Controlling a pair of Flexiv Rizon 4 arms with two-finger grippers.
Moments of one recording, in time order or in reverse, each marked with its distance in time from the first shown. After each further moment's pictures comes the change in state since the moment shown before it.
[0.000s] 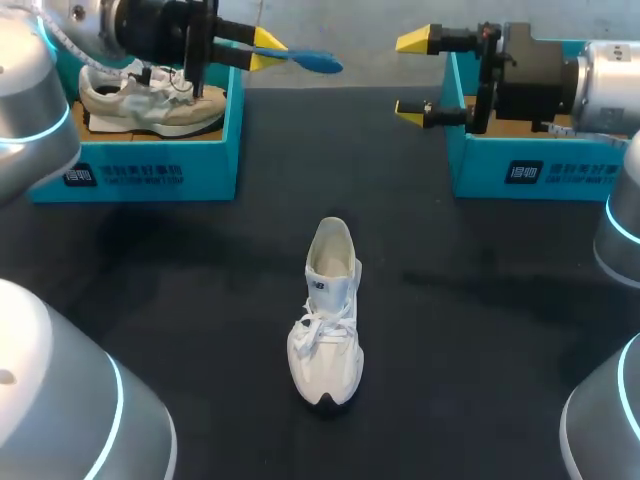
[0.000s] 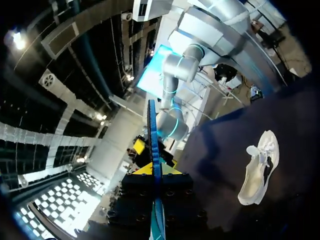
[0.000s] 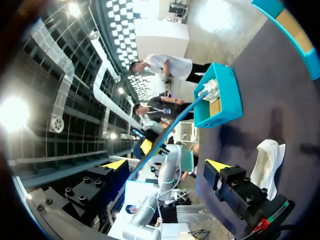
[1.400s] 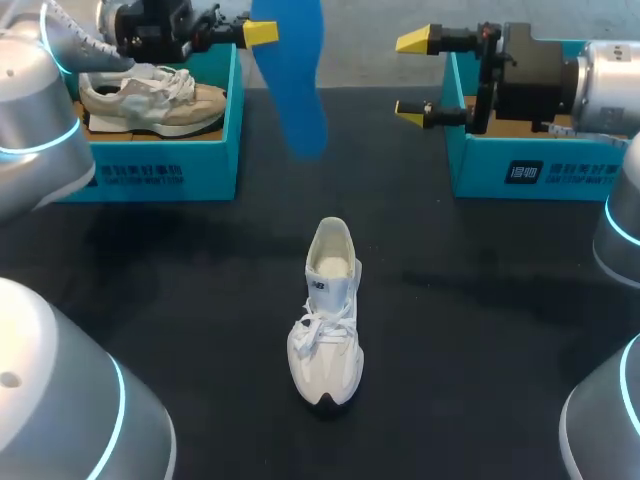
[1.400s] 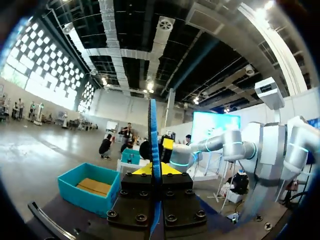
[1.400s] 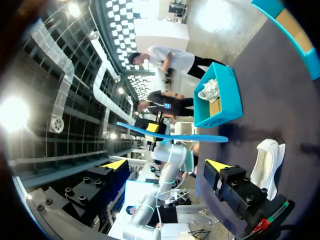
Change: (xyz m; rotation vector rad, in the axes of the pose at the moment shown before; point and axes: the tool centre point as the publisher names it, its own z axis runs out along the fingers) left arm -0.014 0.026 -0.018 0.130 -0.162 -1.185; right arm 0.000 0.000 0.000 0.000 -0.001 0.001
